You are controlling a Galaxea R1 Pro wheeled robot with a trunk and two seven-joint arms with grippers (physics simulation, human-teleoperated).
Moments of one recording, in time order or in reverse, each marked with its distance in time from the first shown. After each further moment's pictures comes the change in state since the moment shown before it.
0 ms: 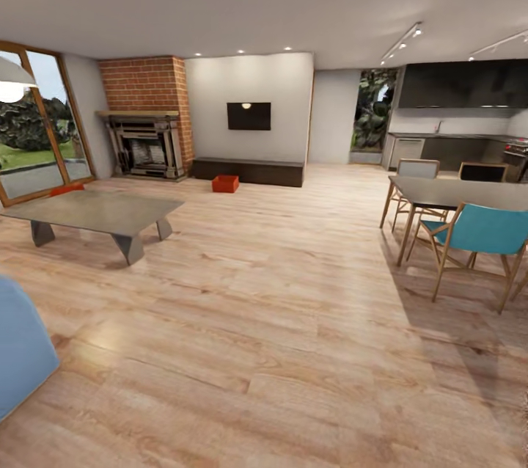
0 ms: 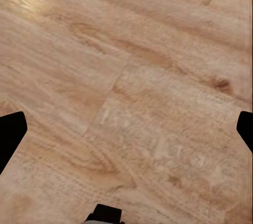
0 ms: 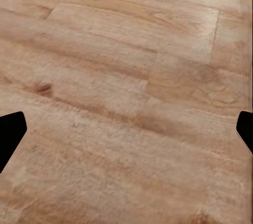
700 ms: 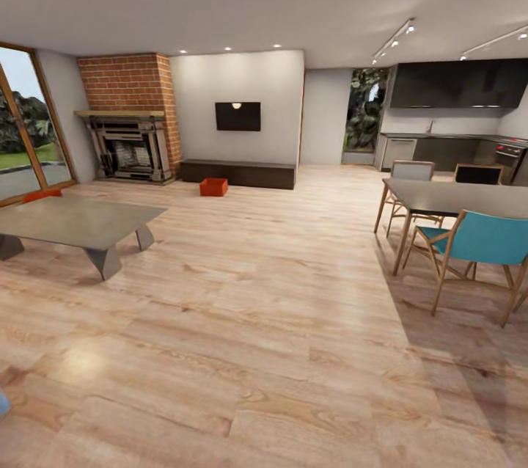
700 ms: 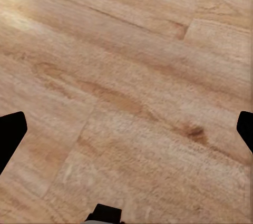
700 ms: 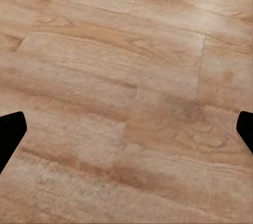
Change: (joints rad) left arm 0.000 0.000 0.000 0.000 0.000 0.000 0.000; right arm 0.000 0.000 0.000 0.000 0.000 0.000 0.000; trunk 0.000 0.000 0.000
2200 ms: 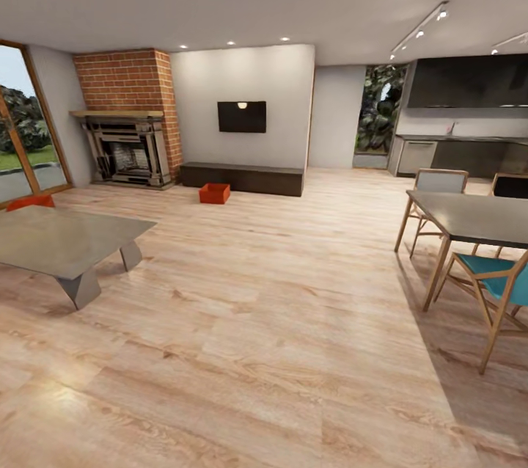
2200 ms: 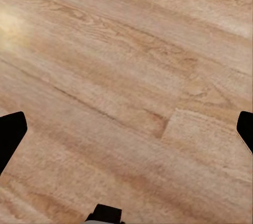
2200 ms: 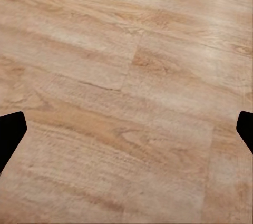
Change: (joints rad) left arm 0.000 0.000 0.000 0.000 0.000 0.000 0.000; right arm 0.000 0.000 0.000 0.000 0.000 -0.001 -0.001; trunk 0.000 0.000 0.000
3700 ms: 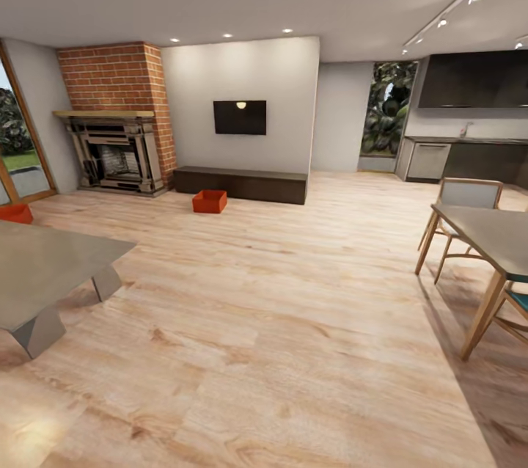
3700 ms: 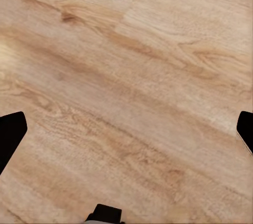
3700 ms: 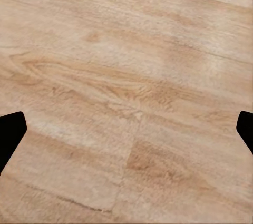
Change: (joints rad) left arm 0.000 0.000 0.000 0.000 0.000 0.000 0.000; right arm 0.000 0.000 0.000 0.000 0.000 0.000 0.002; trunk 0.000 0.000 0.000
